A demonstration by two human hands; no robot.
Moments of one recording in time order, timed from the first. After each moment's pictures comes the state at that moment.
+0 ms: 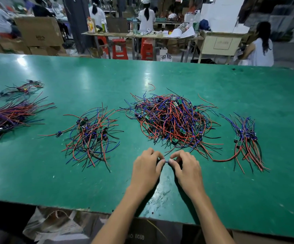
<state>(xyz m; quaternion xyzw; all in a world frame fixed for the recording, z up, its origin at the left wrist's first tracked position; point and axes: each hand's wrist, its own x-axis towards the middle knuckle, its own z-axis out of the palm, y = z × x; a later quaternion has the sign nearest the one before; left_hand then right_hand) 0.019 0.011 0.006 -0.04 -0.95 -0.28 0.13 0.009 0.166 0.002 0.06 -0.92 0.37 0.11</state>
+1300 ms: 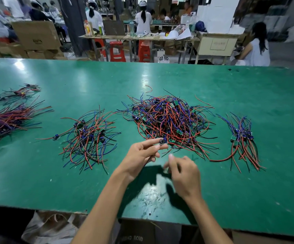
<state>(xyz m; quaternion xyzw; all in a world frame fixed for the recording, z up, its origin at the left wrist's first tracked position) -0.001 -0.009 0.049 0.00 -0.58 -0.81 -0.12 0.026 0.160 0.015 0.09 -0.89 0.41 0.17</state>
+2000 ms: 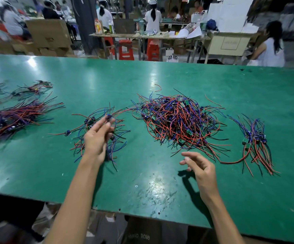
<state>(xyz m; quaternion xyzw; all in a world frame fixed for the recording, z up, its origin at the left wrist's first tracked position) -0.014 -0.130 0.066 0.16 -0.53 -0.81 0.20 0.021 0.177 0.014 0.03 -0.69 0.72 0.06</state>
